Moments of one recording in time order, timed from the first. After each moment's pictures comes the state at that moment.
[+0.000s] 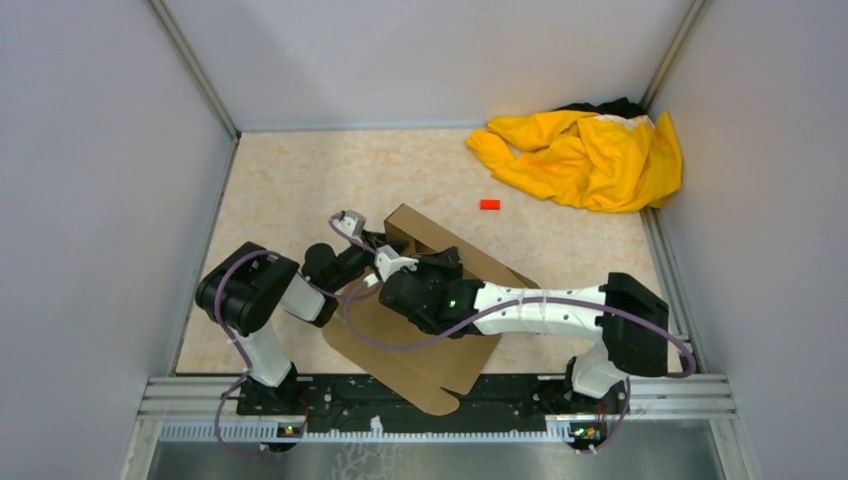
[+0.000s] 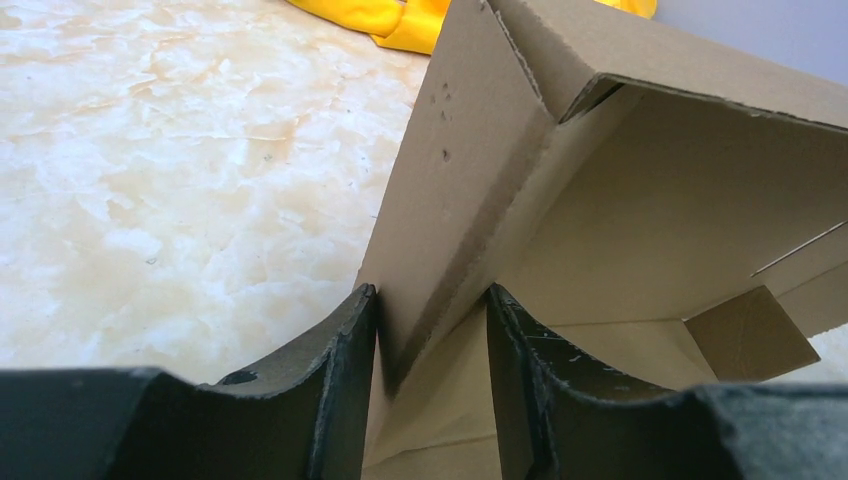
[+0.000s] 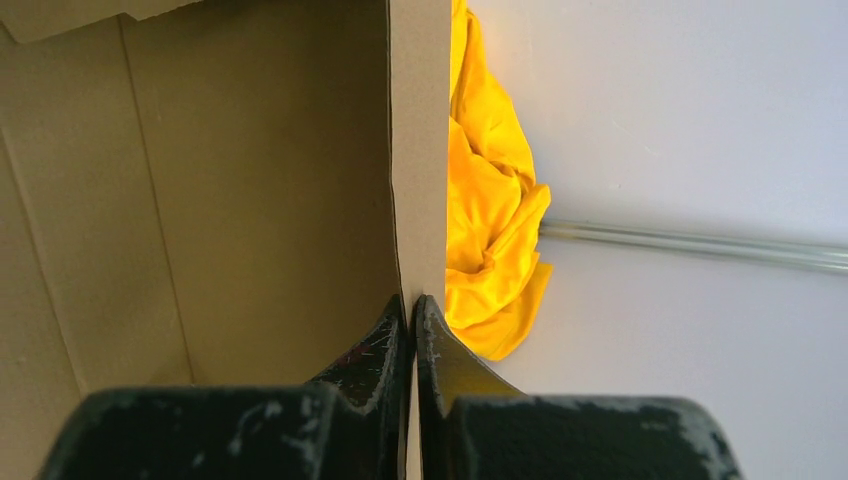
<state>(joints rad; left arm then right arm) -0.45 1.77 0.34 1.47 0.35 -0.32 1.30 1.54 1.08 -0.44 1.12 -0.45</state>
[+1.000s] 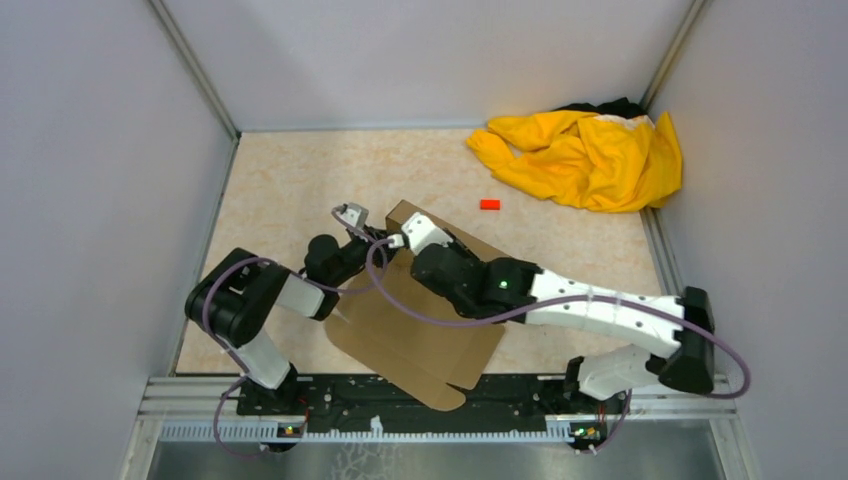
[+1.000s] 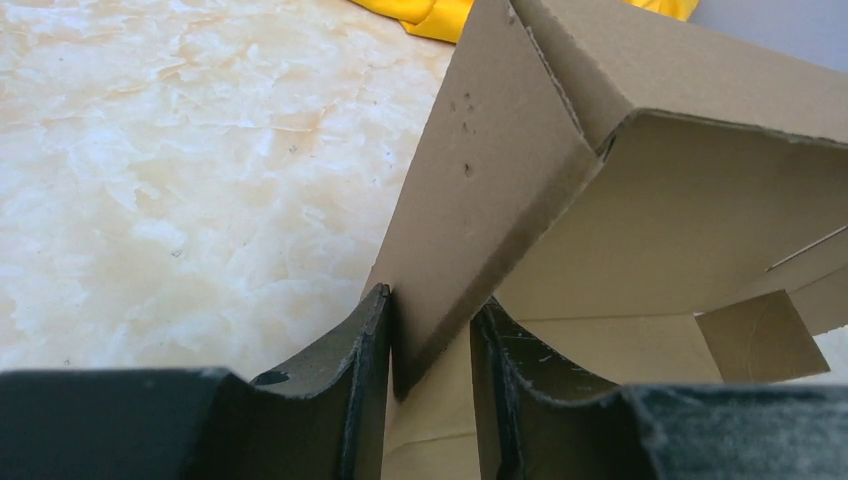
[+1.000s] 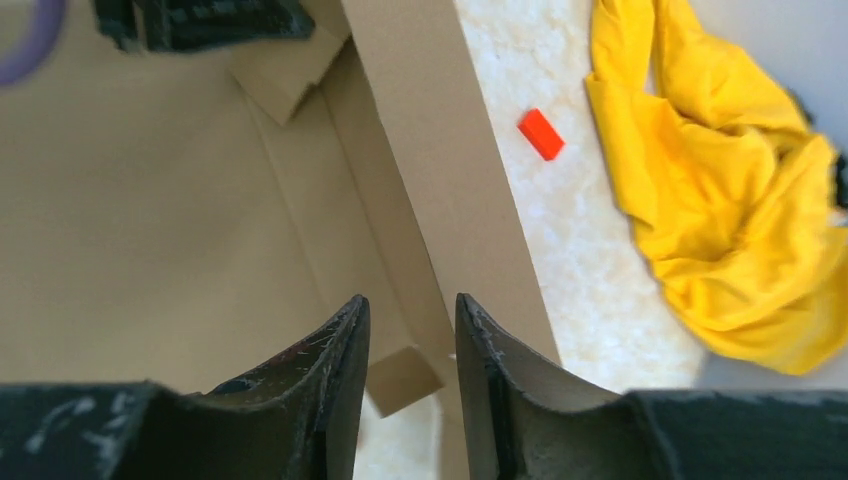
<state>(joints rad) -0.46 1.71 0.38 1.30 0.29 -0.32 1.24 1.36 1.21 -0.70 0.78 0.00</state>
